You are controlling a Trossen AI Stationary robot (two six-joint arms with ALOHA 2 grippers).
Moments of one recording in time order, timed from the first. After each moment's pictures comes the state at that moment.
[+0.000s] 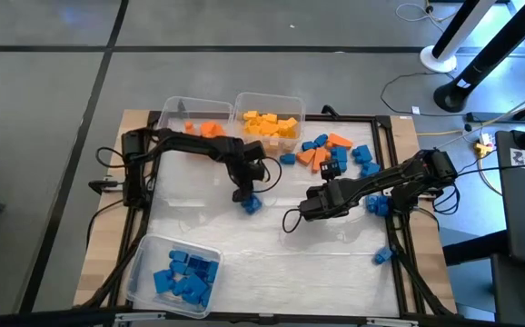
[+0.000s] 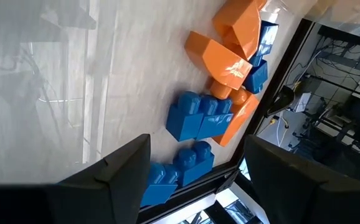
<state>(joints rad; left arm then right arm) 0.26 1.92 1.22 -0.61 0.40 0.23 0.24 1.68 1.25 -1.40 0.59 0.09</state>
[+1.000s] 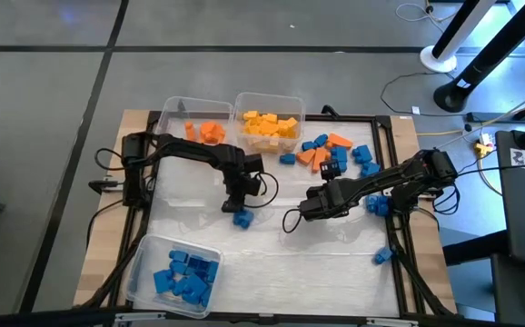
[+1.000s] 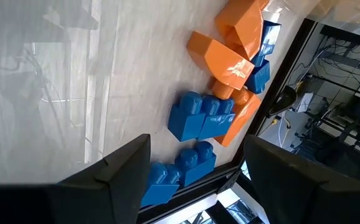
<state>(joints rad) 0.18 1.92 1.22 -0.76 0.50 0.32 0.24 1.68 1.25 -1.40 0.58 0.09</state>
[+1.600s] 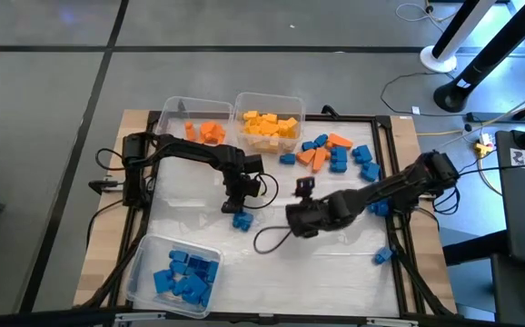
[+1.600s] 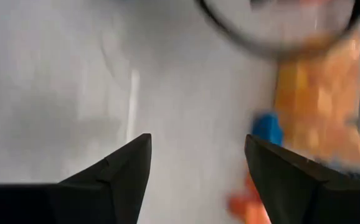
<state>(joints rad) 0.18 1.92 1.22 -0.75 0.54 0.31 0.35 1.68 1.25 -0.77 0.55 0.01</state>
